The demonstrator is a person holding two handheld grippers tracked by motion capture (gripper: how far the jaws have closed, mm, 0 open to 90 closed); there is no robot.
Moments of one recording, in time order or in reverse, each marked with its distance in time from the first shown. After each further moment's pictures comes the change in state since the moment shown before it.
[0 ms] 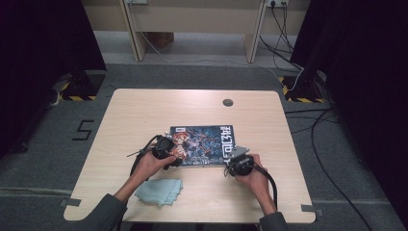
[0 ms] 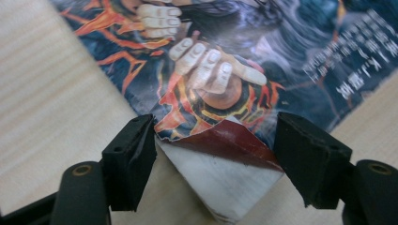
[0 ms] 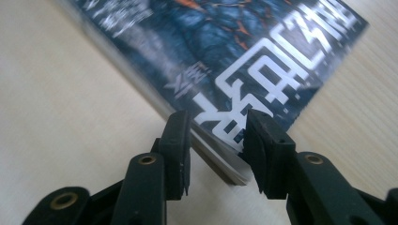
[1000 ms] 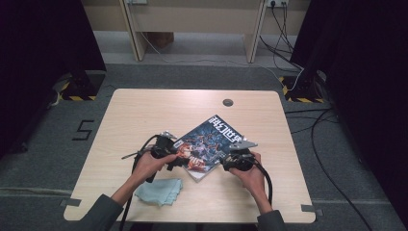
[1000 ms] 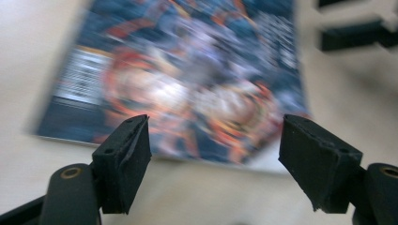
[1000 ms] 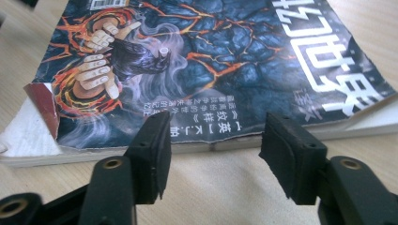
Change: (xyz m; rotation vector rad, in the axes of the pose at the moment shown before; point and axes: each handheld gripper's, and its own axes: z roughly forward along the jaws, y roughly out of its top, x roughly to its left) left arm 0.006 0.011 -0.018 -0.142 -0.176 -0.087; right arm 0.000 0.007 -0.003 -0.139 0.063 0.282
